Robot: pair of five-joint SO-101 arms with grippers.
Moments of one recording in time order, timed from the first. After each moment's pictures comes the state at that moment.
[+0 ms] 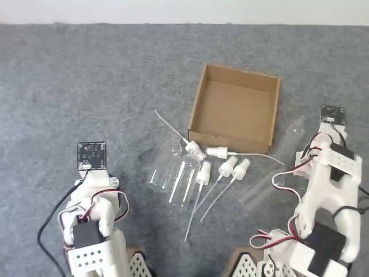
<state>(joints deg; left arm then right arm) -18.9 -103.2 97.3 68.7 -4.7 25.3 -11.7 45.6 51.0 17.5</state>
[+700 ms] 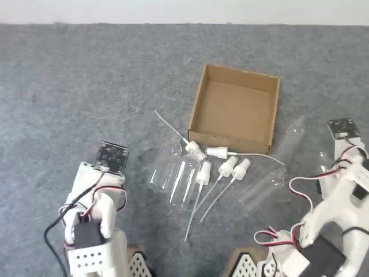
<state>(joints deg) -14.3 -103.2 93.6 59.2 -23.1 40.1 -18.1 45.5 56.9 47.1</state>
